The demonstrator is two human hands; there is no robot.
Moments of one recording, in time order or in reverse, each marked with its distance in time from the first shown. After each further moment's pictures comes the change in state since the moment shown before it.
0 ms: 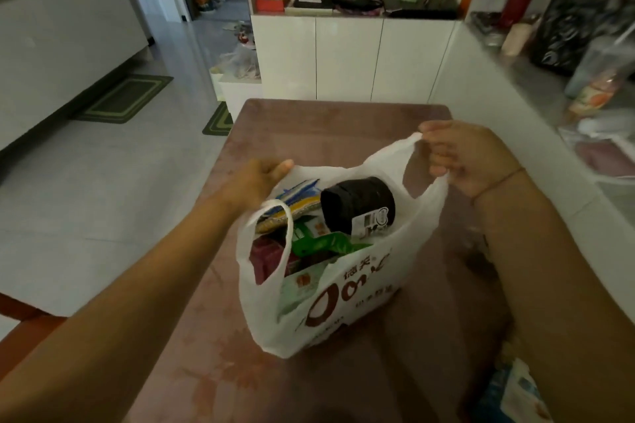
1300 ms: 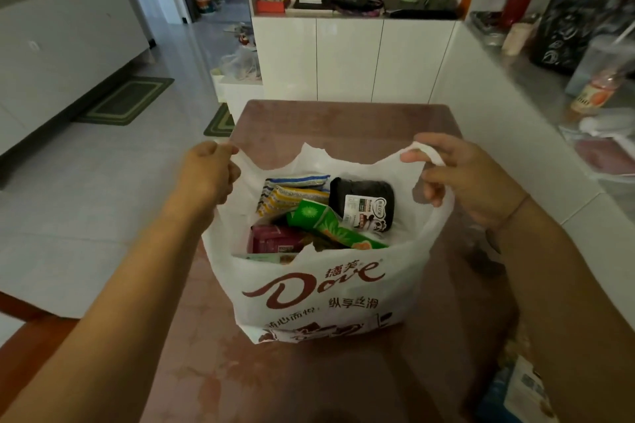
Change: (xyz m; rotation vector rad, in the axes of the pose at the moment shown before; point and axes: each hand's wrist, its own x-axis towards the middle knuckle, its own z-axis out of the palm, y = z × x) left_hand -0.051 0.031 -0.045 -0.437 0.409 -0.322; right_hand -0.026 0.022 -0.005 -0.320 -0.110 -0.154
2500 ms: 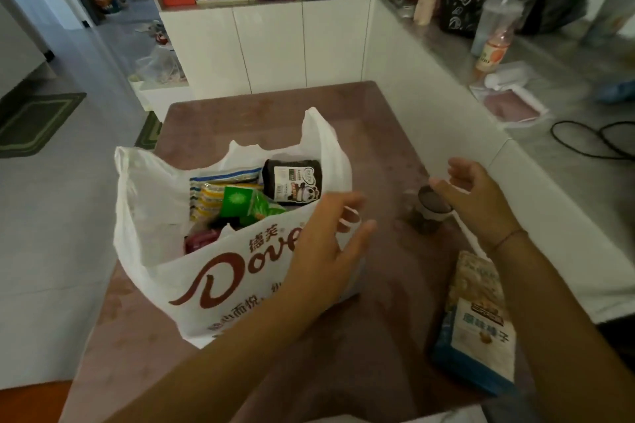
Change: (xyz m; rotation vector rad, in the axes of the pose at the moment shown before) left_hand -0.131 -0.038 0.154 0.100 -0.552 0.676; right_hand -0.066 0.100 -0.086 -0.221 0.571 0.169
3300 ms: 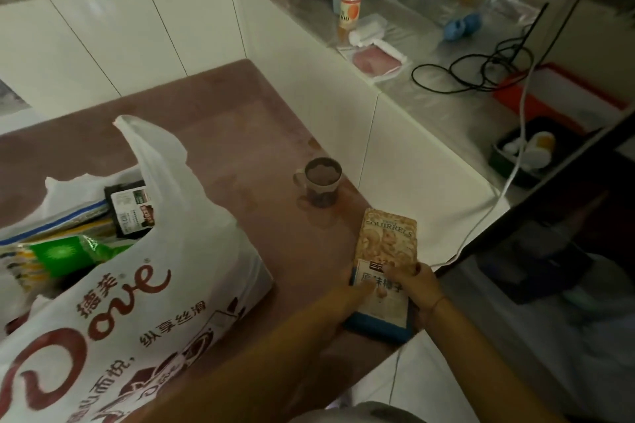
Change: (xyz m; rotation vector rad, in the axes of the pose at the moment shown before) left_hand -0.043 -0.072 0.234 -0.528 -0.766 -0.989; right_hand -0.099 0.192 -0.039 0.516 0.200 0.750
